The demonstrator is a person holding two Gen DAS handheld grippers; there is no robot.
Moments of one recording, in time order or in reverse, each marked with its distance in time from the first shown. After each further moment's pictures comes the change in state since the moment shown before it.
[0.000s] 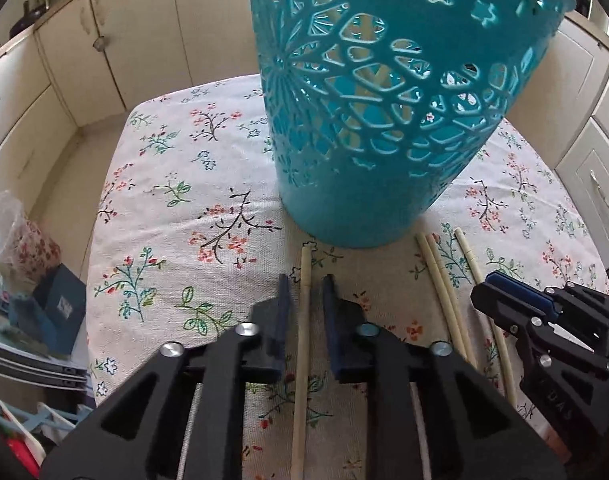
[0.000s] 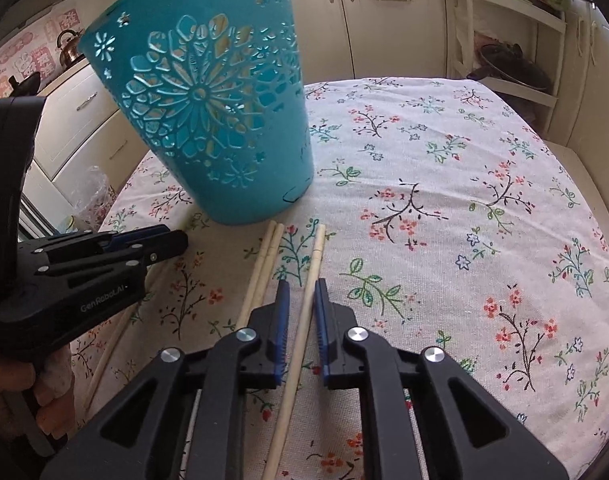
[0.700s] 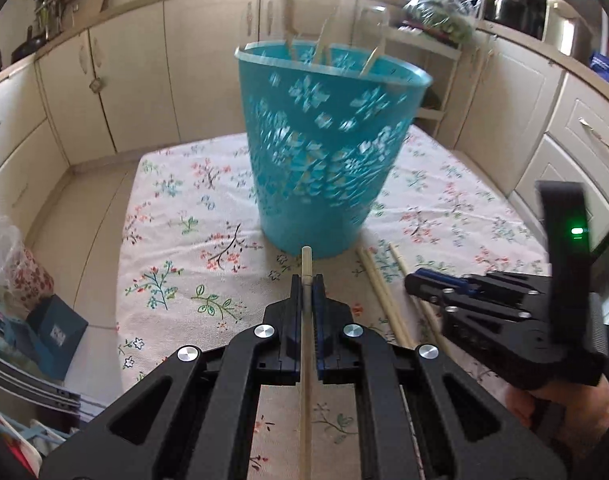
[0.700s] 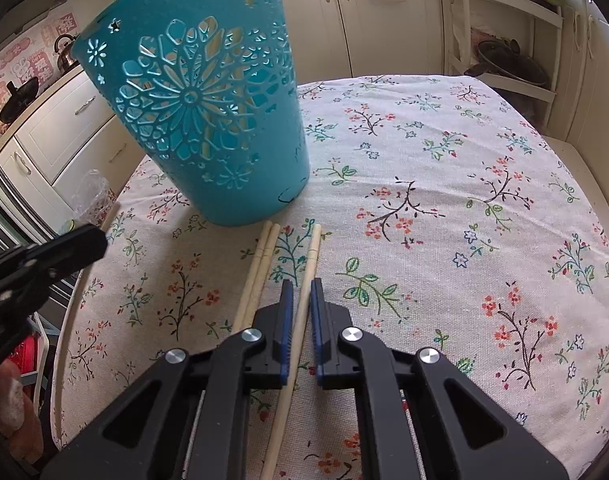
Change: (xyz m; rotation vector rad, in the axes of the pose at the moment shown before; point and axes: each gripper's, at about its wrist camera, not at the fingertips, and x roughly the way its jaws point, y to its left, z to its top) left arm -0.078 -0.013 -0.024 0.043 -0.194 -0.063; right arm 0.000 -0.002 0.000 0.011 0.002 -0.002
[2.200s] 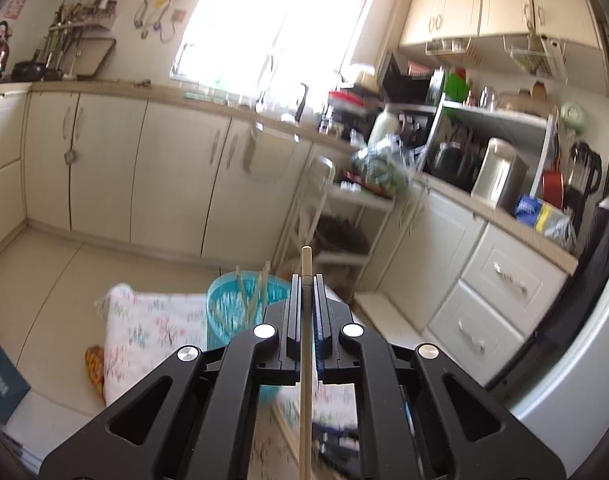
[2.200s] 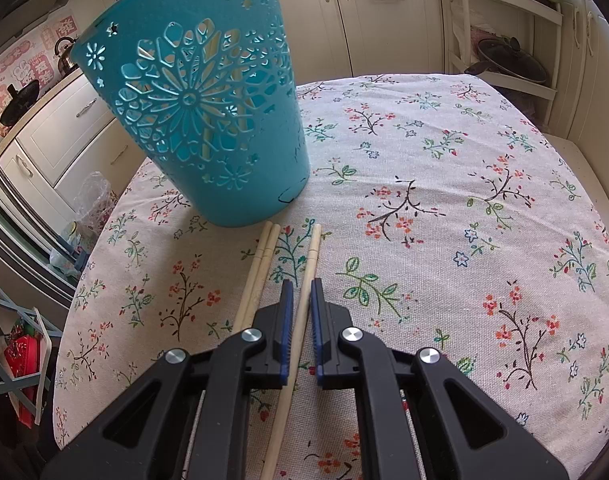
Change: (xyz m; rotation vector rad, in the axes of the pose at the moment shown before) left arm -0.128 0.020 0.101 -0.141 -0.459 -0.271; right arm 0.001 0.000 0.001 0.005 0.001 0.002
